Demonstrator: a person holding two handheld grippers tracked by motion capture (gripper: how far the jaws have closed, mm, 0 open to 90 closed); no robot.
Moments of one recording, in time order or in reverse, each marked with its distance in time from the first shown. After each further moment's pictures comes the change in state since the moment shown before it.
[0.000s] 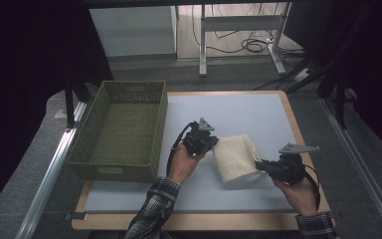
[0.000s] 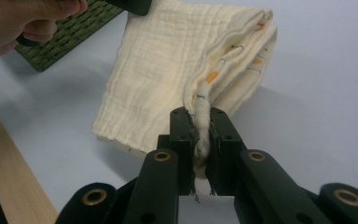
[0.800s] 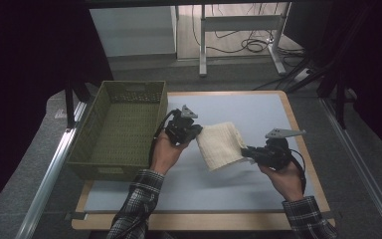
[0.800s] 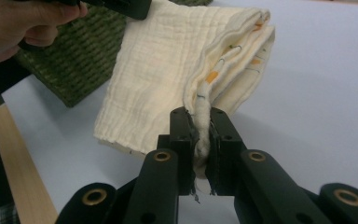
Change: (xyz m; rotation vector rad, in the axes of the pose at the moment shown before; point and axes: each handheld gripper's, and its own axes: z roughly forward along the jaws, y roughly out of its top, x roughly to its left) left arm 0.034 0.014 -0.056 0.007 0.080 0.001; right arm 0.020 0.050 0.019 -0.041 0.072 -0.018
